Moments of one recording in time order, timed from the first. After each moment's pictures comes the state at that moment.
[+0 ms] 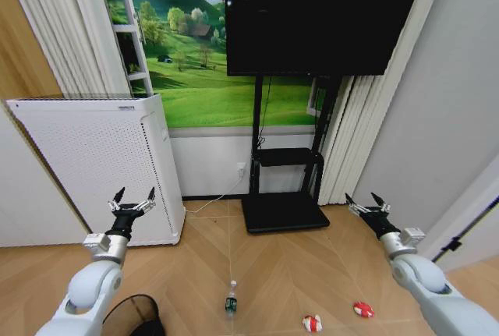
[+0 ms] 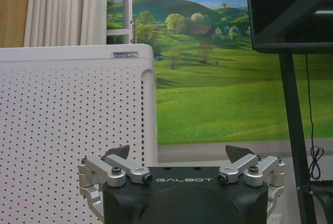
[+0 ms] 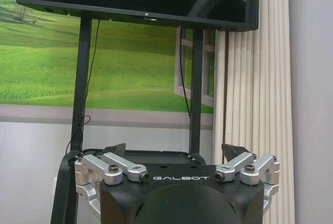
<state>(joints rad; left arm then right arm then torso) 1.28 -1.05 -0.70 -1.97 -0.49 -0.03 -0.08 -1.25 0.77 0.64 1.61 0.75 0.22 -0.01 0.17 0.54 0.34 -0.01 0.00</state>
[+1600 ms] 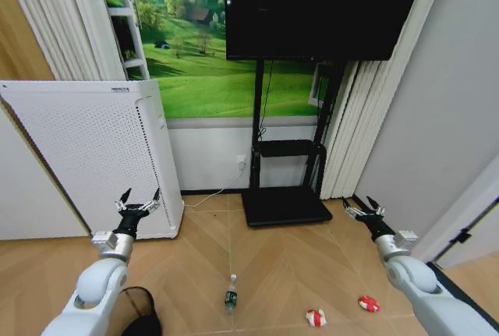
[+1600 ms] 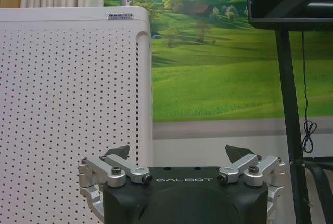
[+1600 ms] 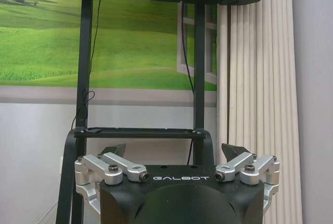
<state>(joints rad) 1.26 -1.07 -0.67 -1.94 -0.47 -0.03 -0.08 -1.23 0.79 0.61 1.57 0.76 0.24 -0.03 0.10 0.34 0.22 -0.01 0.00</state>
